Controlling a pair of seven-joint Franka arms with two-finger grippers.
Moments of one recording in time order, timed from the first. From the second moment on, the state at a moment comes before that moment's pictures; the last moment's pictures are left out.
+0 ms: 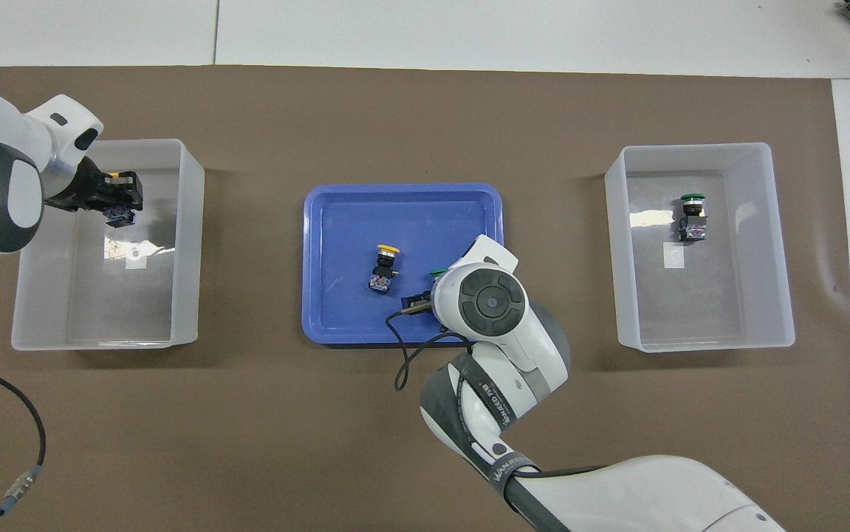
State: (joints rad) left arm 0.07 0.43 -0.05 -1.71 0.00 2.13 -0.04; right arm 0.53 0.38 0.06 -2.01 -0.03 2.52 0.45
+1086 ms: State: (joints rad) left arm 0.05 0.39 -0.06 -1.80 0.02 2.20 -0.02; right arm 0.28 0.09 0.04 -1.99 -0.04 2.29 0.40
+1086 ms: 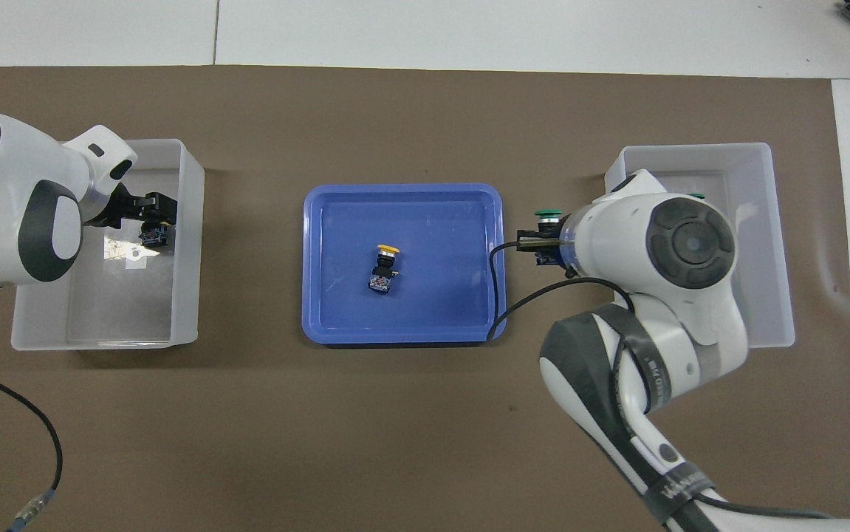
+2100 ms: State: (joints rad) left arm -0.17 0.37 -0.07 -1.53 0.00 1.87 -0.36; right arm -0.05 0.23 0.04 -2.04 -0.04 2.43 0.04
